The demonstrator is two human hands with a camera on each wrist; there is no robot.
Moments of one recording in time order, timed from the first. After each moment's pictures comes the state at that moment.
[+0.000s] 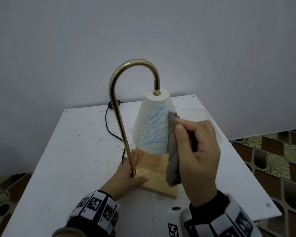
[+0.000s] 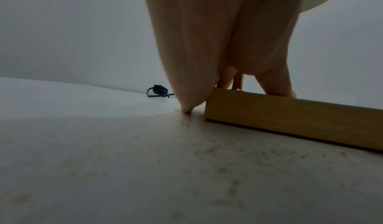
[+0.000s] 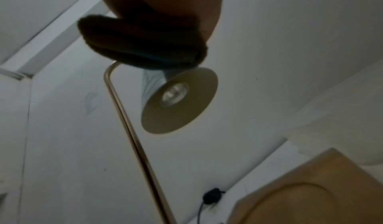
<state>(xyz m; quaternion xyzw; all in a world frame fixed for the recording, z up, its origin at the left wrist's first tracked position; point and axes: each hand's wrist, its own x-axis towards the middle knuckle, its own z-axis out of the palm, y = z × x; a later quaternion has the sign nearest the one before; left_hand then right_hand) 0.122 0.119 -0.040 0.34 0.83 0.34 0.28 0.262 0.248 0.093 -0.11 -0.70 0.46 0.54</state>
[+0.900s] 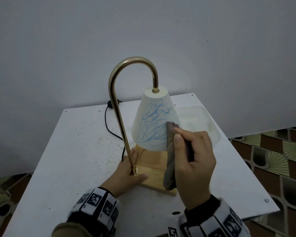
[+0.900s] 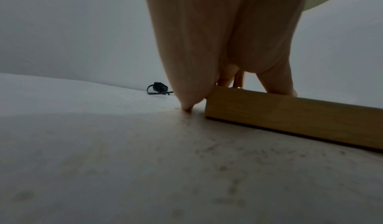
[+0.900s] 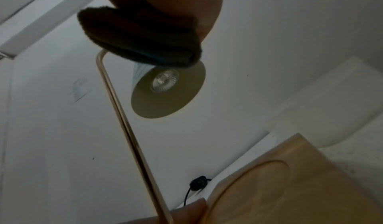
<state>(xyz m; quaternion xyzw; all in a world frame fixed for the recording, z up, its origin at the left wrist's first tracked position) 0.121 0.120 -0.040 0.35 0.84 0.32 0.28 0.264 0.241 0.071 -0.13 -0.69 0.42 0.57</state>
